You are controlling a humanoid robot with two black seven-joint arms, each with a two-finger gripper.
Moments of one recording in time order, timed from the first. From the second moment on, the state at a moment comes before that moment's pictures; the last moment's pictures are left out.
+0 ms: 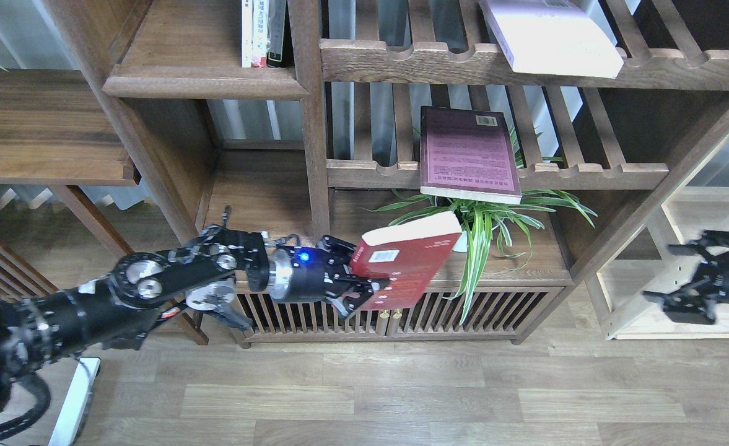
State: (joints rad) left arm -0.93 0.15 -0.10 -0.96 0.56 -0.40 -0.01; right arm 0.77 -0.97 -0.09 0.62 -0.80 0.58 0.49
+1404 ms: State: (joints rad) left arm -0.92 0.95 -0.48 -1.38 0.18 -0.49 0.09; right arm 0.54 -0.93 -0.11 0.45 -0.68 0.36 0.49
